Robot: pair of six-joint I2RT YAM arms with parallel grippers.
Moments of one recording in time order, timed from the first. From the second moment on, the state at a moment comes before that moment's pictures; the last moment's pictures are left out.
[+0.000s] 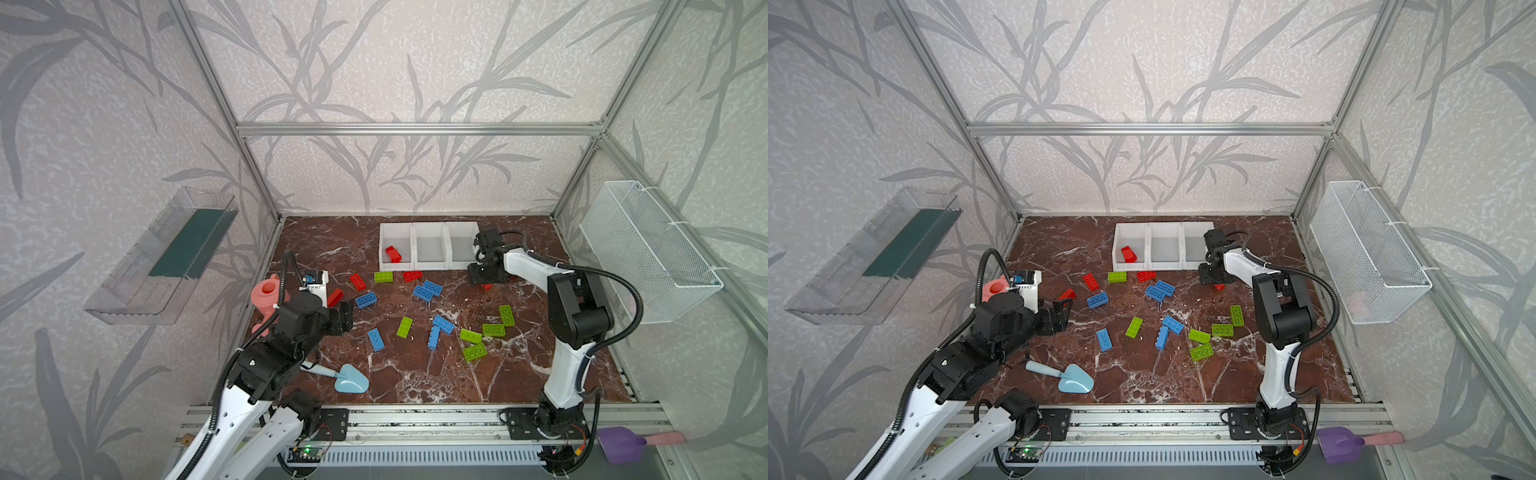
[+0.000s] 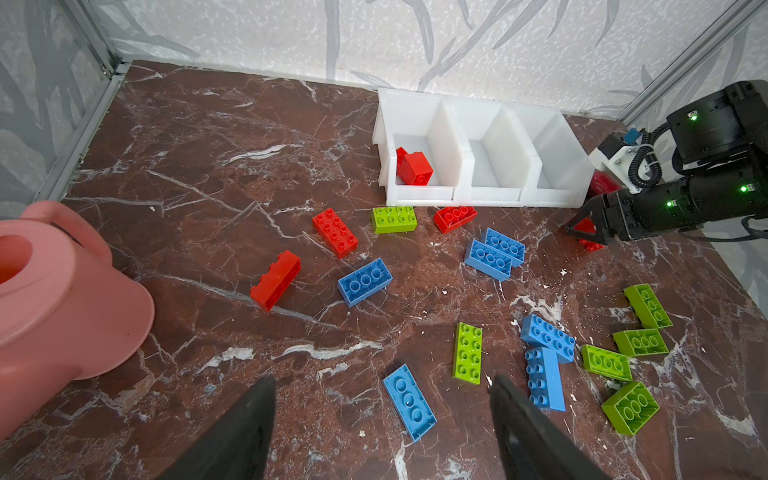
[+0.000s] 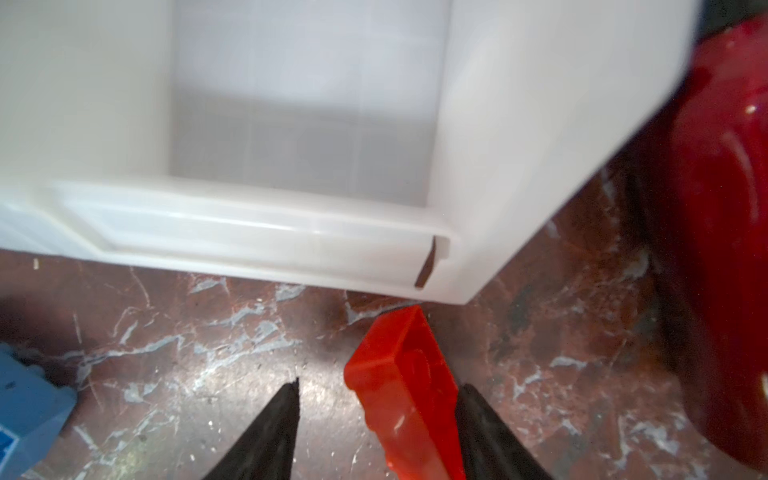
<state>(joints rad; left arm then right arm) -0.49 0.62 0.83 -0.78 -0.20 -0.38 0.27 1.95 1.34 -0.61 0.04 0.14</state>
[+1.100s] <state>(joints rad) -0.49 0.60 0.83 -0.78 -0.24 -0.38 0.41 1.84 1.44 -0.75 0.00 0.17</state>
